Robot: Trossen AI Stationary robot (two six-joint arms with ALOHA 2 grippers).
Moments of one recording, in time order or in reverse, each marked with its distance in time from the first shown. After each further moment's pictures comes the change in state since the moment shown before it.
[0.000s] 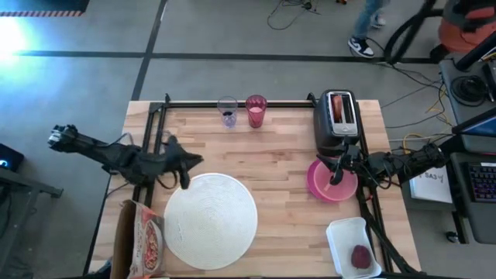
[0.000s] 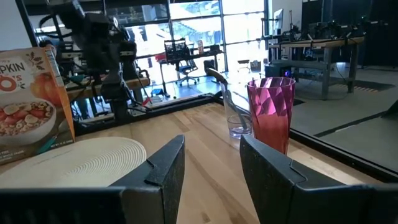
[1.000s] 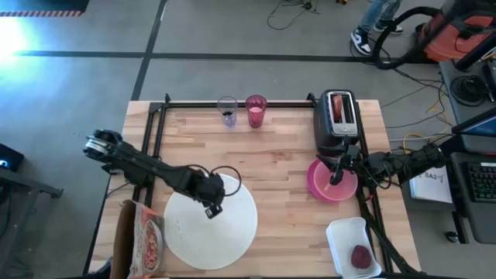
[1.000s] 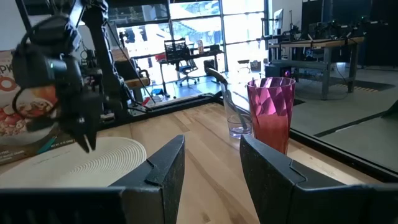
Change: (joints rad) left arm -0.001 0.818 0.312 -0.259 0.507 -0.396; right arm 0.000 0.000 0.000 0.000 0.000 0.001
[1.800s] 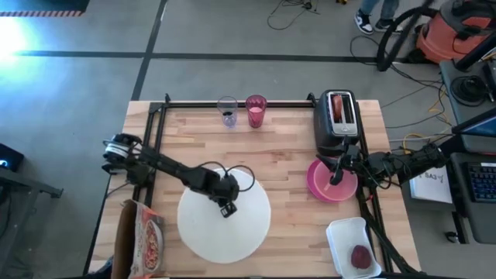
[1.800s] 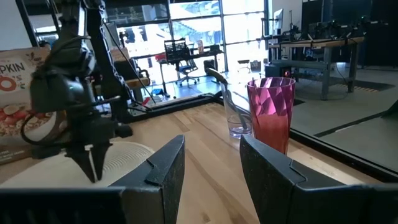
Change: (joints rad) left arm 0.114 0.206 0.003 0.304 0.055 0.126; right arm 0.000 0.000 0.000 0.000 0.000 -0.001
